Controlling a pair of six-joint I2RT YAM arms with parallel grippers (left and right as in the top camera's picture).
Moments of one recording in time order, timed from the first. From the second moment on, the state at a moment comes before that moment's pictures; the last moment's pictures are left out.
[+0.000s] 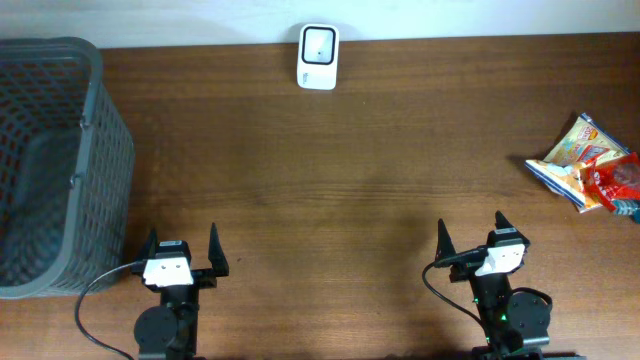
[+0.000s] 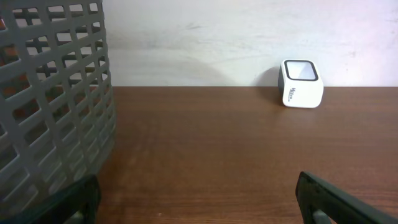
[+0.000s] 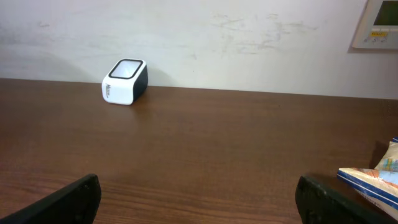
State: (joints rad) left arm -0.03 0.01 0.02 -0.08 -0.09 0.00; right arm 0.06 0.01 0.01 -0.07 -0.04 -0.01
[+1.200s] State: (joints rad) left arm -0.03 0.01 0.02 -0.08 -0.09 0.00; right arm 0.06 0.01 0.01 -0.07 -0.04 -0.01
